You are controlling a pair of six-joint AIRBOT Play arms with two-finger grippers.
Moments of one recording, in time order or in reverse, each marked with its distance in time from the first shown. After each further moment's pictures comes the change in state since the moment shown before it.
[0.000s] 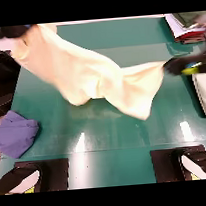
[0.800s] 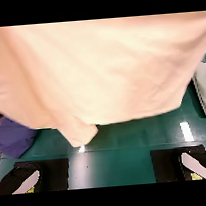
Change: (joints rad) left arm 0.004 0.064 0.083 0.013 -0.169 0.012; right arm -0.187 -0.213 0.586 -0.047 0.270 -0.030
